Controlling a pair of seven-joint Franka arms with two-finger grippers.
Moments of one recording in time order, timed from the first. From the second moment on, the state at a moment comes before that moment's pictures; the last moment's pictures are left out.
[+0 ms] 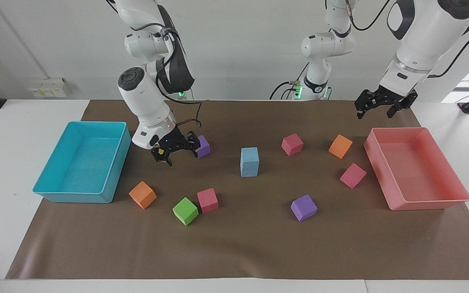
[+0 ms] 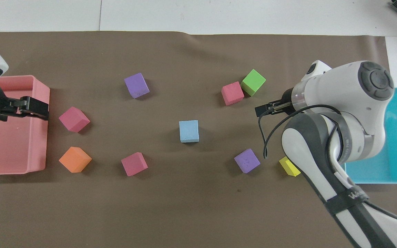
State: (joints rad) left arm 0.11 0.01 -0.23 -1.58 0.01 1.55 -0.08; right arm 0.25 0.15 -0.05 -1.85 0.17 2.11 -0.13
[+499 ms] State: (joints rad) left arm 0.11 -0.01 -0.23 -1.58 0.01 1.53 -0.08; right arm 0.15 0.02 -0.05 -1.74 -0.01 1.94 -0.05
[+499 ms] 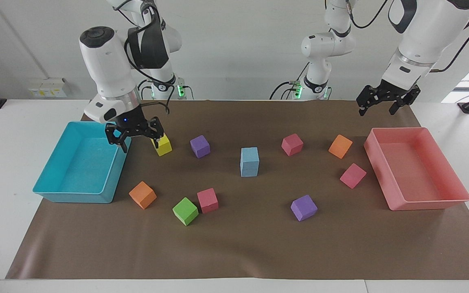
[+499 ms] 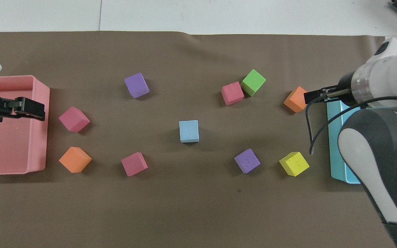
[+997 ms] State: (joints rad) left arm 0.11 -0.01 -0.24 -1.58 0.01 1.48 -0.08; right arm 0.10 -0.11 -0.08 -1.69 -0.01 1.72 -0.05
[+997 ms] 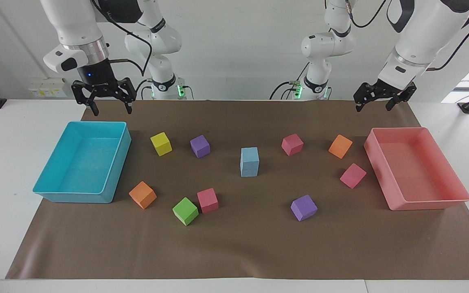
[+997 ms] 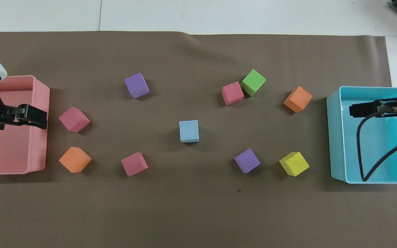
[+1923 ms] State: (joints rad) left arm 0.11 -0.02 -0.24 -1.58 0.01 1.48 -0.08; right arm 0.09 -0.15 -0.09 -1.63 -0.03 1.50 -0.03
